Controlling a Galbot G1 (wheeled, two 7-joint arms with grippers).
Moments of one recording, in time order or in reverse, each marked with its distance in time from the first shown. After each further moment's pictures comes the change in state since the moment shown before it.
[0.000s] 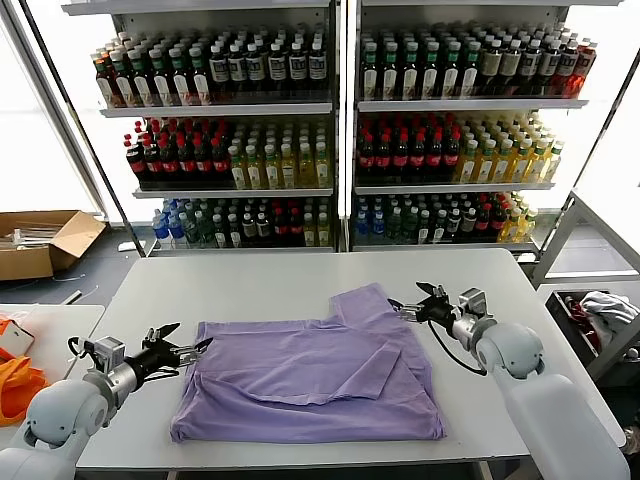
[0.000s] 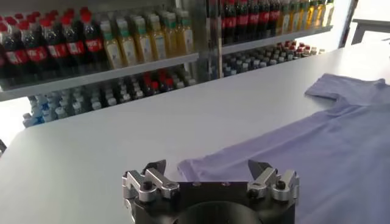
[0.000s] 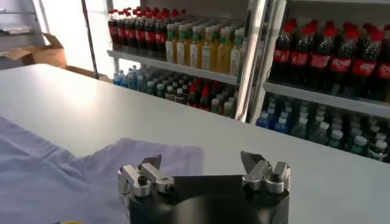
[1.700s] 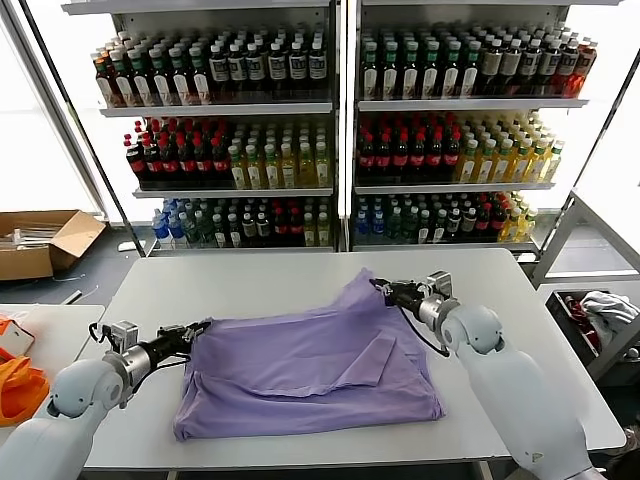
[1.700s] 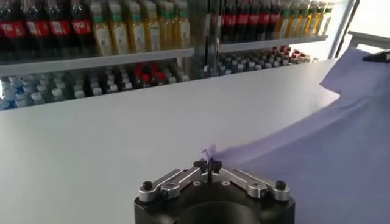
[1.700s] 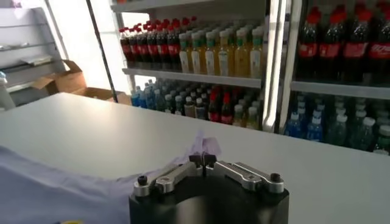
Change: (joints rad) left arm -0.045 0.004 0.035 0.027 -0.092 -0.011 0.019; right arm -0.121 -0.037 0.055 0.208 0.204 -0.010 0.081
